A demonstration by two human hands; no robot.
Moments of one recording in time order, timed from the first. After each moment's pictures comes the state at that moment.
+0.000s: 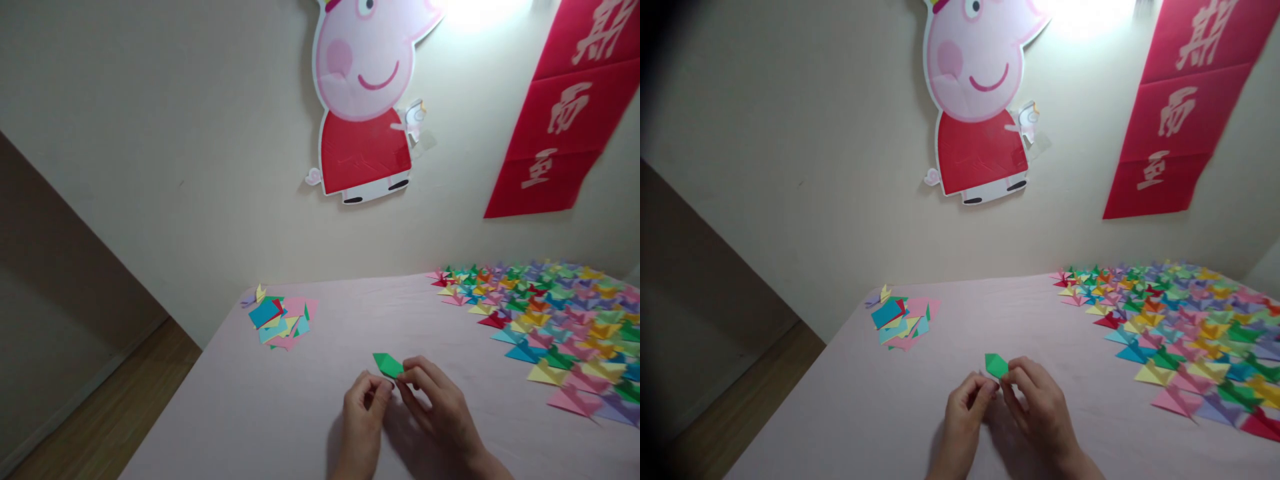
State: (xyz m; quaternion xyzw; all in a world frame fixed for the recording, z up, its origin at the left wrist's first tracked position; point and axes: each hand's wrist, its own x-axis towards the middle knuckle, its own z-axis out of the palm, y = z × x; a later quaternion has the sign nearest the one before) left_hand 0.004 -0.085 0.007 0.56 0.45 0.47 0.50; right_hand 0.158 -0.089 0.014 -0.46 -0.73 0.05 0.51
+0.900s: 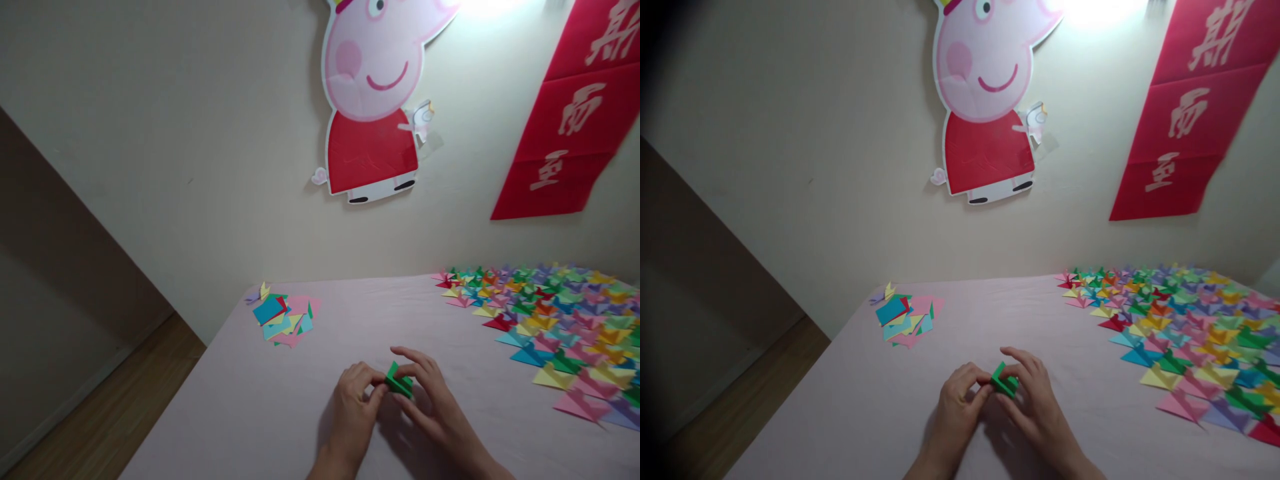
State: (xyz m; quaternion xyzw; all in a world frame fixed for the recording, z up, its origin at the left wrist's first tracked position) left_hand -0.014 -0.078 0.026 0.72 0.47 0.41 0.31; right_hand 0.164 -0.090 0.007 -0.47 -0.73 0.16 0.46
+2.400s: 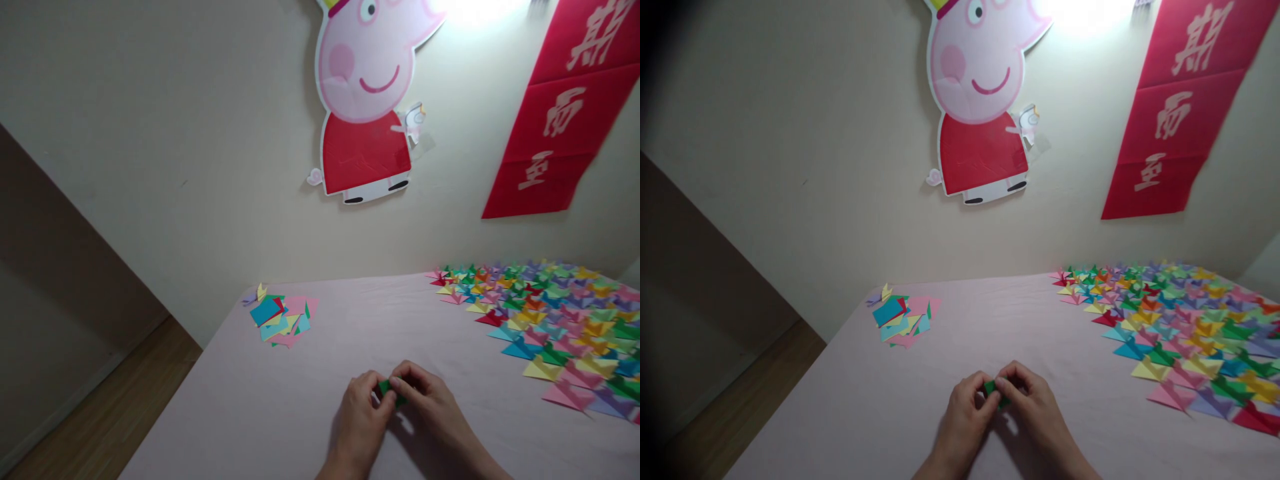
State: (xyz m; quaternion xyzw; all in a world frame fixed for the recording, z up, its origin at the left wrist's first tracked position) left_hand -0.001 -0.085 0.019 0.69 0.54 0.31 0.37; right_hand 0.145 -0.089 0.012 -0.49 -0.49 0.51 0.51
